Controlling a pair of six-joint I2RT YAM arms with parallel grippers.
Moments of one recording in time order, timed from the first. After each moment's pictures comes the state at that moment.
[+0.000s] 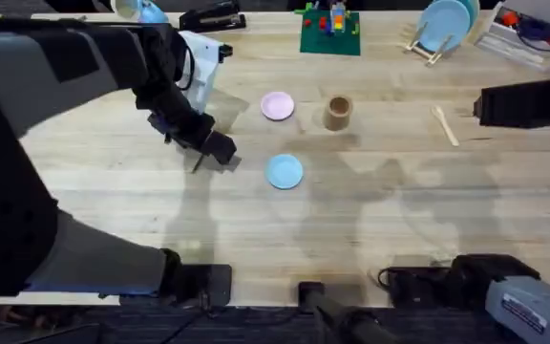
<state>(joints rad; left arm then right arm) -0.01 1.67 1.01 -0.88 0.08 0.43 -0.01 0.96 1.39 -1.39 -0.06 -0.11</state>
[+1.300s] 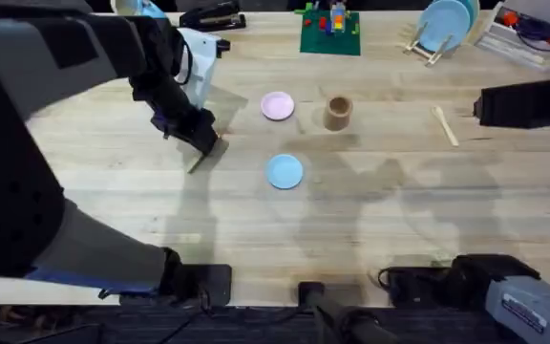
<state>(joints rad) 0.00 1.70 1.08 -0.96 0.11 0.43 -0.01 0.96 1.39 -1.39 -0.06 -0.11</state>
